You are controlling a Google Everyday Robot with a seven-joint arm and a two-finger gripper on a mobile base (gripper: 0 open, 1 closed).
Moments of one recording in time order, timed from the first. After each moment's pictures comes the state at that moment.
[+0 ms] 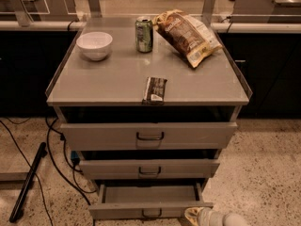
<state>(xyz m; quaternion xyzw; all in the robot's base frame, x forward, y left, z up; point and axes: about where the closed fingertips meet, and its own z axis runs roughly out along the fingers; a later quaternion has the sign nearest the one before) 0.448 -0.208 0.174 -0.59 0.70 0.07 0.39</state>
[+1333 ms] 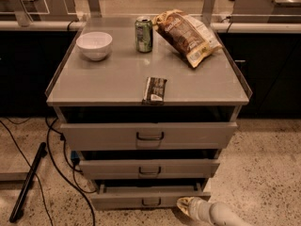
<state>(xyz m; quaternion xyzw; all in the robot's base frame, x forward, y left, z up) 0.501 -0.178 0.157 -0.61 0.69 0.05 0.40</state>
